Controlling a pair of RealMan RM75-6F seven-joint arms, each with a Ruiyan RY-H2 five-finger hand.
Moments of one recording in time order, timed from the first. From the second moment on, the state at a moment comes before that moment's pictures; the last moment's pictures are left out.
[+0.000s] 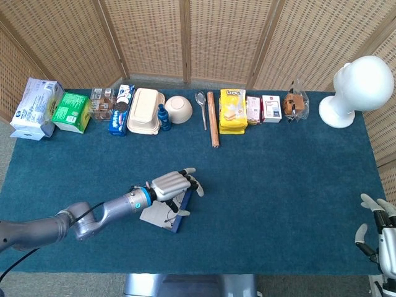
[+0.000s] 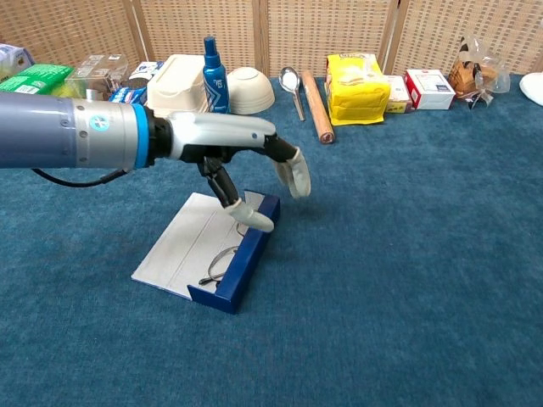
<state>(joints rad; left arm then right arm) -1.06 -1.53 -0.07 -1.32 1.68 0.64 -0.50 -0.10 -1.13 0.05 -1.68 -1.57 1.71 0.03</state>
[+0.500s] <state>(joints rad) -1.10 -1.58 -0.02 -1.28 1.64 0.61 -0.44 -0.10 -1.13 0.06 -1.68 -1.57 1.72 0.04</state>
